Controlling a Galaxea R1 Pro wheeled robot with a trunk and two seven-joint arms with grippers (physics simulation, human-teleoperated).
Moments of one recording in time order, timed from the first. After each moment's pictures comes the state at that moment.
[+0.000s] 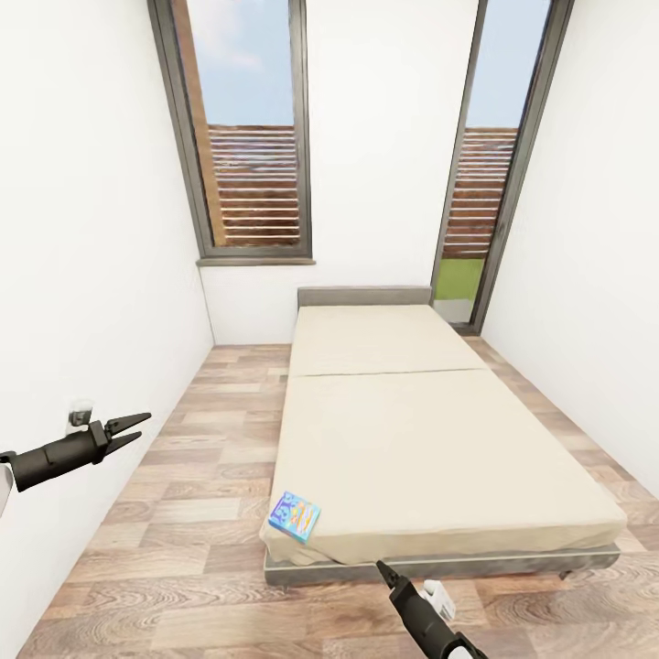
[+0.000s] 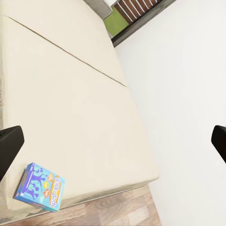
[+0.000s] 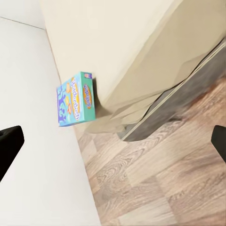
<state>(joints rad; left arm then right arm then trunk) -0.69 0.44 0.48 -0.83 0.21 0.89 -1.15 -0.39 0.08 -0.17 -0.32 -0.72 0.06 0.51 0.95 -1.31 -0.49</state>
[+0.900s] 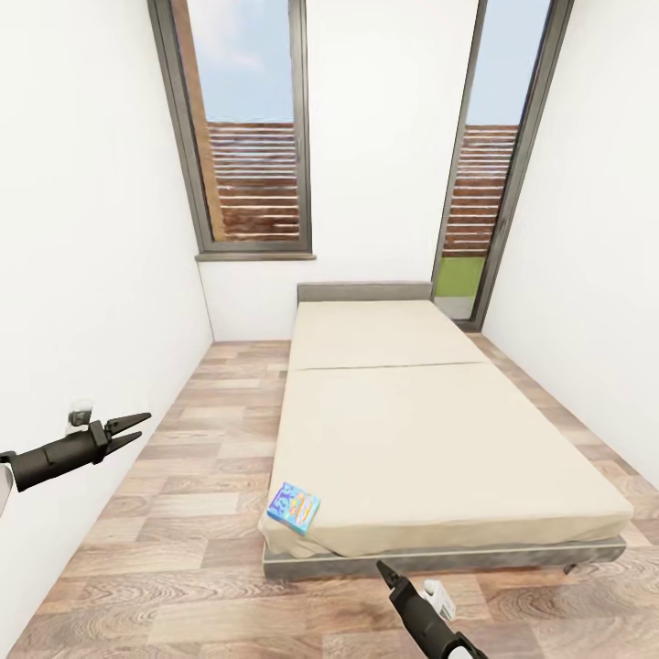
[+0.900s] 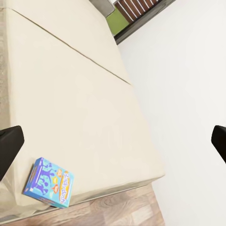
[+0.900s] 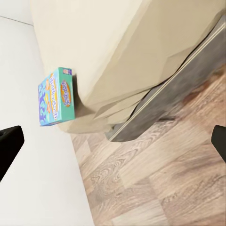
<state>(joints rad) -0.69 0.44 0.48 -0.83 0.21 0.89 -1.15 -0.39 0.08 -0.17 -0.32 -0.72 0.06 0.51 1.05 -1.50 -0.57</state>
